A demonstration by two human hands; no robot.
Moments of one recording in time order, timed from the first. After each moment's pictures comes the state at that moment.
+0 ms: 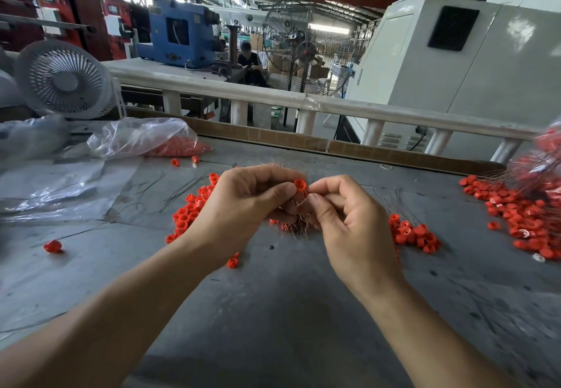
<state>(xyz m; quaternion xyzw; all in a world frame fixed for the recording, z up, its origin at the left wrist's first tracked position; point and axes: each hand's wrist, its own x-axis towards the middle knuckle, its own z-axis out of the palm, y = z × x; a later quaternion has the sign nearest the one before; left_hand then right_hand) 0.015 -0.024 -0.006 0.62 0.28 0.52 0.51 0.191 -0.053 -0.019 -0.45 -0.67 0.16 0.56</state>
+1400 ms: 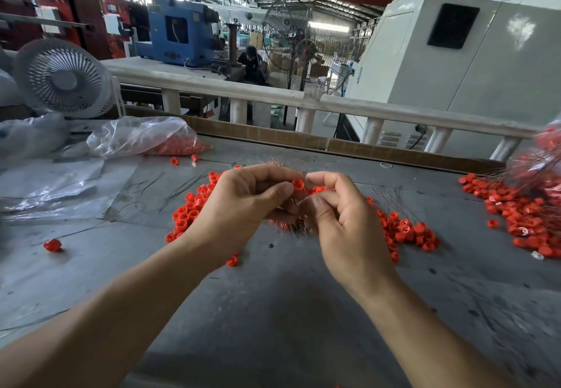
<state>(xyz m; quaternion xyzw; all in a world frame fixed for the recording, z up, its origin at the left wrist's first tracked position) 0.016 -0.025 -0.006 0.62 0.30 0.52 0.51 0.188 -0.051 -0.023 -0.46 -0.68 0.18 0.53</state>
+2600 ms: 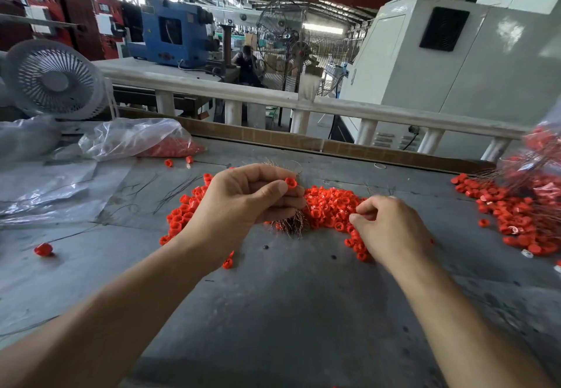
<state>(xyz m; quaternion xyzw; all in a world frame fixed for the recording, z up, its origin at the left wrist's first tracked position) 0.017 -0.026 -0.002 0.55 0.25 0.53 0.59 0.257 -0.024 -0.023 -0.76 -0.58 0.00 0.30</state>
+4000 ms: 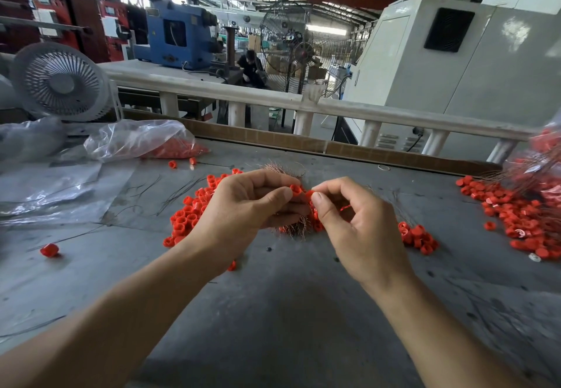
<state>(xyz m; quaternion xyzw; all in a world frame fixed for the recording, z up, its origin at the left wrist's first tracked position) 0.020 -0.028 -0.005 0.57 0.28 0.52 0.57 0.205 -0.053 -0.007 -0.48 -0.70 0.08 0.52</state>
